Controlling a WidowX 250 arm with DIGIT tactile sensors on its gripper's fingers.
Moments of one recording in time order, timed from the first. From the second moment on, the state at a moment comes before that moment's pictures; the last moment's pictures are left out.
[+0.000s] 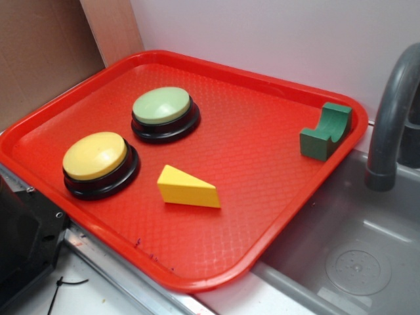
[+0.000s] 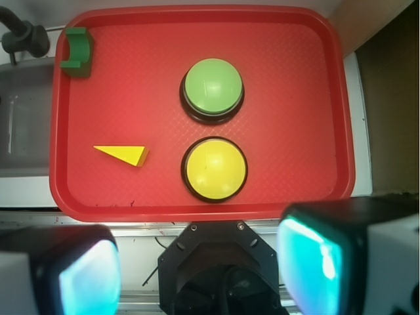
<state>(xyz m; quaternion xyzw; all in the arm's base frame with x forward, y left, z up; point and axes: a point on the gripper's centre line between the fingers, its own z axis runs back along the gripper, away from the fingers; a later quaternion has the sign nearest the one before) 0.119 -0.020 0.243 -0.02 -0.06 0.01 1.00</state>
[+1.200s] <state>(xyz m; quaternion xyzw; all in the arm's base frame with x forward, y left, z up) 0.143 -0.042 0.187 -0.02 -0.03 0.37 0.93</state>
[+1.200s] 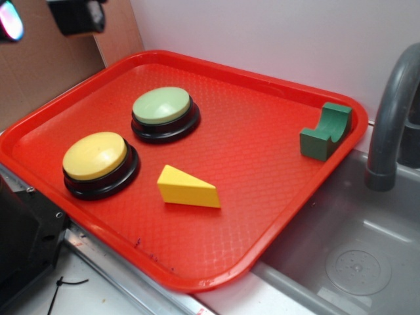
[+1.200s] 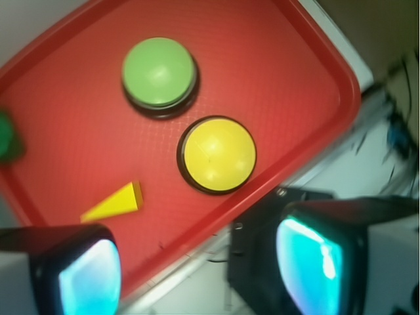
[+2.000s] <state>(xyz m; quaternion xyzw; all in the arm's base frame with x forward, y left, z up) 0.169 -0.084 0.082 -0.04 0.02 0.59 0.81</state>
